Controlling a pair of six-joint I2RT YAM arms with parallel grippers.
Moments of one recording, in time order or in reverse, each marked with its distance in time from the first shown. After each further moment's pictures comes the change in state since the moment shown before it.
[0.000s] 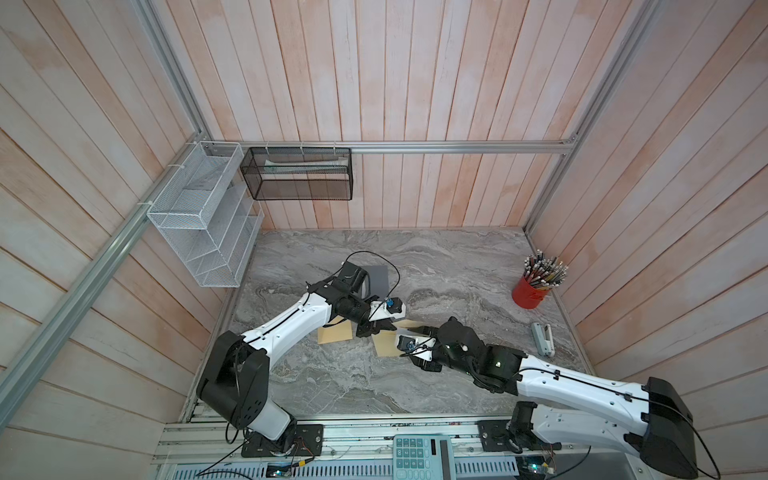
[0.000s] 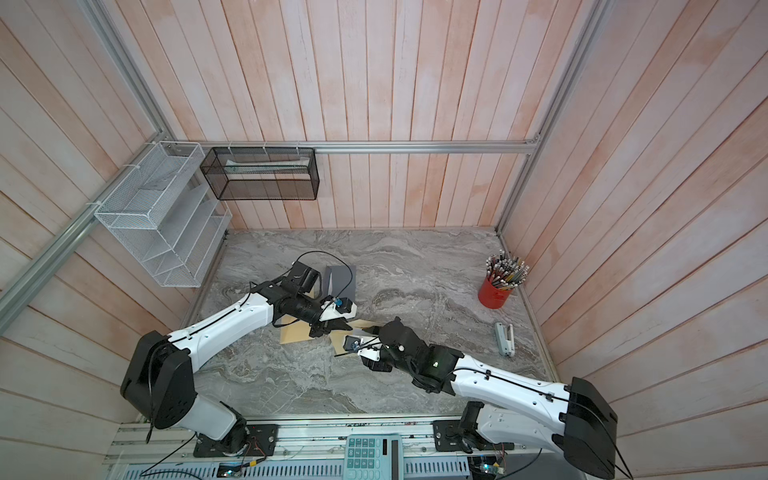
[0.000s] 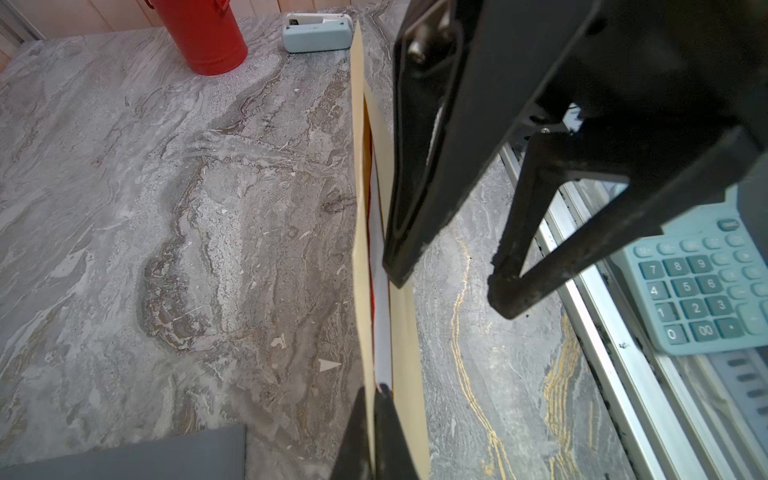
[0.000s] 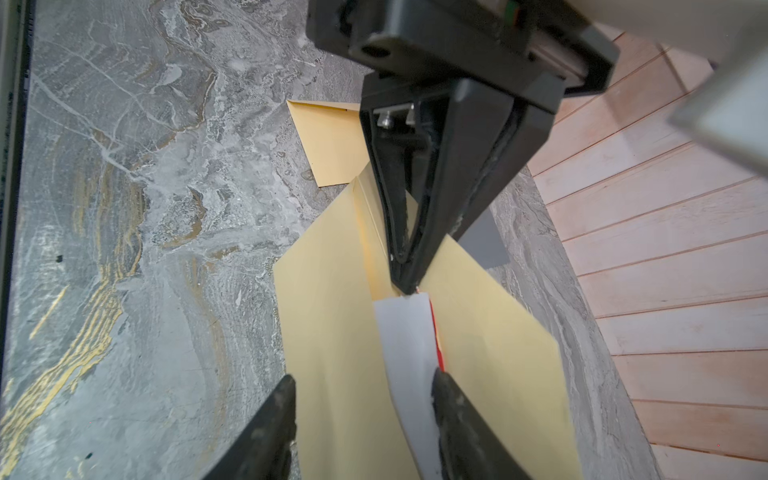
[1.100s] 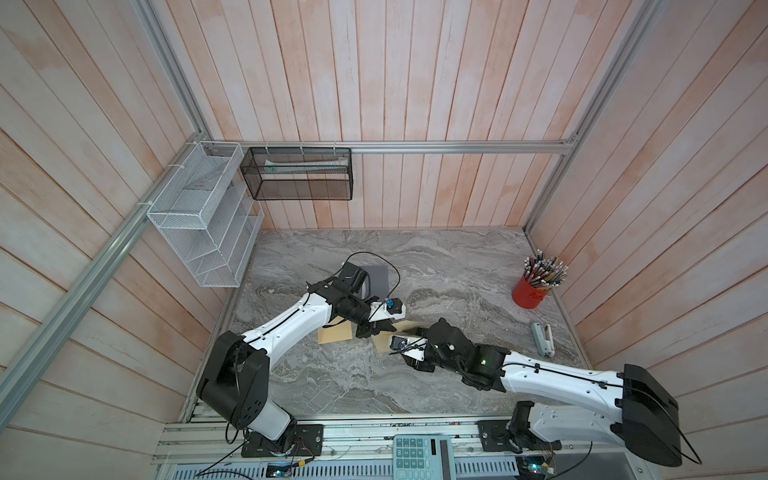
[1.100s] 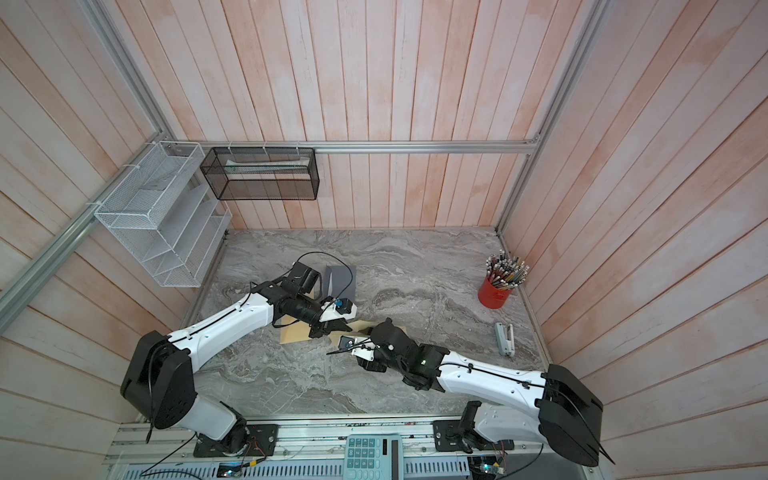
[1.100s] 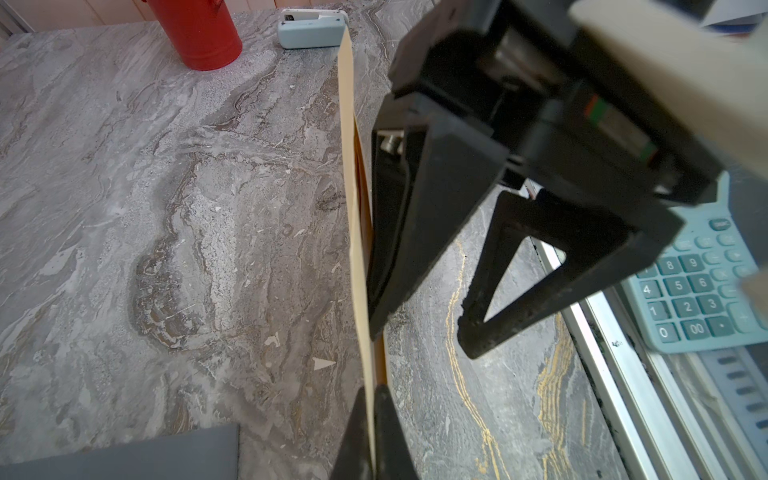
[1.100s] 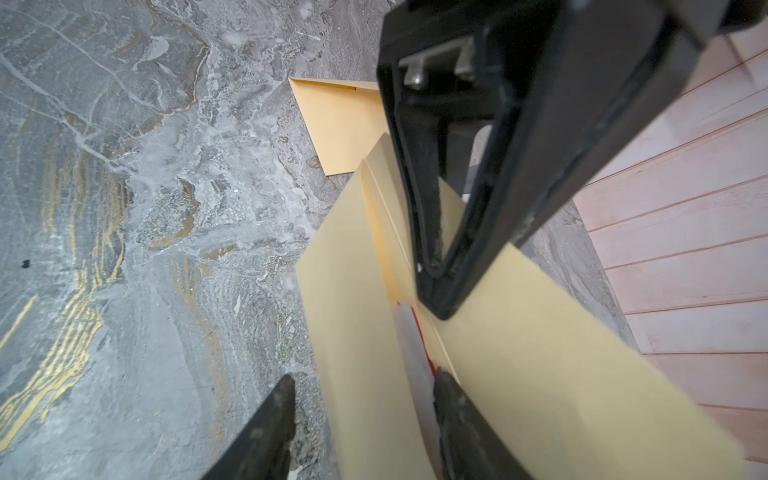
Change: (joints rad) left arm -0.004 0.000 0.000 -0.014 0.001 0.000; right arm 0.000 0.123 -0.016 0.089 -0.003 0.028
